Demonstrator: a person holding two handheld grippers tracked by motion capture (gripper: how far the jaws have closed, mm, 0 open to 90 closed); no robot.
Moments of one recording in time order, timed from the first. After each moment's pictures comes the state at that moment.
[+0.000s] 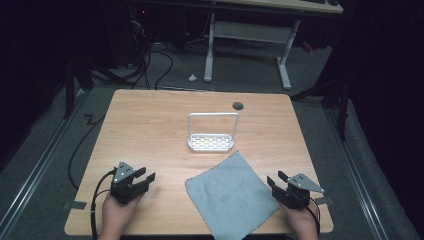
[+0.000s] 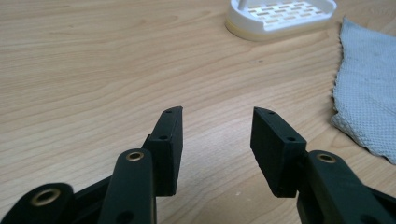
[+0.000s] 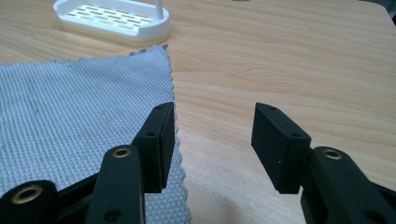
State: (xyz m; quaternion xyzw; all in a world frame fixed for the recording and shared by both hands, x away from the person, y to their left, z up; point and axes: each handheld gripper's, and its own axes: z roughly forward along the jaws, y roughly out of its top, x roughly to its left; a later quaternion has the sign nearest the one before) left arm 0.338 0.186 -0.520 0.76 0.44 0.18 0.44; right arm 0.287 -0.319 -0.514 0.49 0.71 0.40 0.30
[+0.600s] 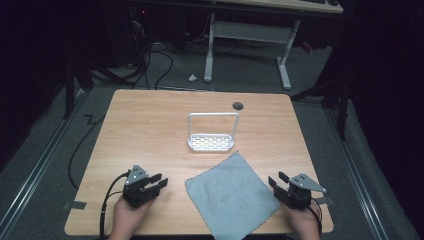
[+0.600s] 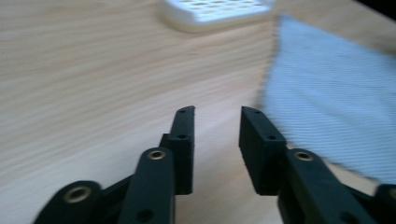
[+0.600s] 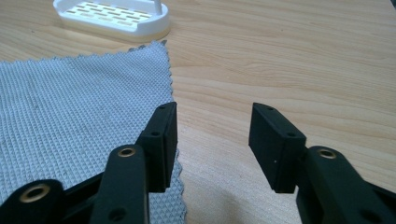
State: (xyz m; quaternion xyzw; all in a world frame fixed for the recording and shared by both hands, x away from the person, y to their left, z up) left arm 0.328 0.150 -0.520 0.78 0.40 0.11 0.47; right arm 0.287 -0.324 -0.516 0.50 0.71 0.40 0.29
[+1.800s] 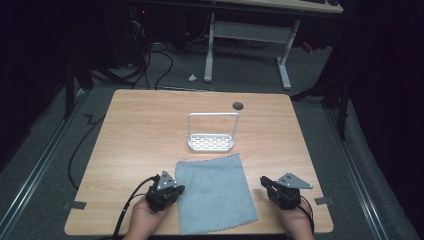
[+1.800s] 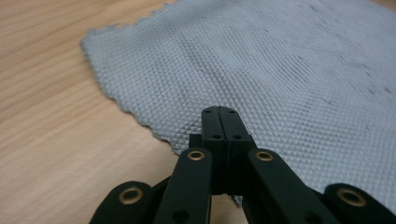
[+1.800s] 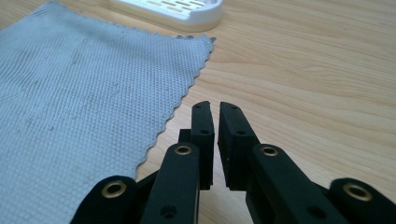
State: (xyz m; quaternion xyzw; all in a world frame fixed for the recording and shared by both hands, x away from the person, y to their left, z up) left arm 0.325 0.099 -0.531 0.84 0.35 0.10 0.40; right arm 0.292 -0.295 -0.515 0.45 0.76 0.40 0.25
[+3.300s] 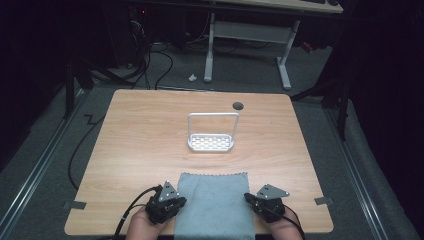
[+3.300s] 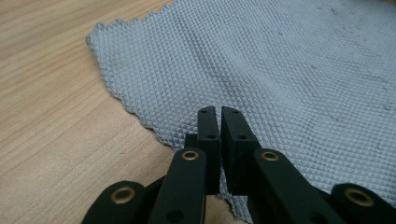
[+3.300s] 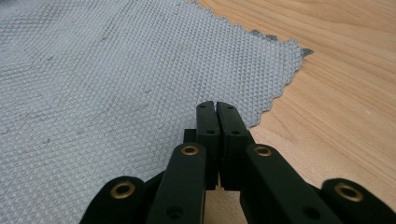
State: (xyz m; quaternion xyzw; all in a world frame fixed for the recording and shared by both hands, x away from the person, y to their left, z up) left arm 0.293 0.093 -0.525 0.86 0.32 0.08 0.38; right arm 0.271 -0.250 -0.527 0.39 0.83 0.34 0.19
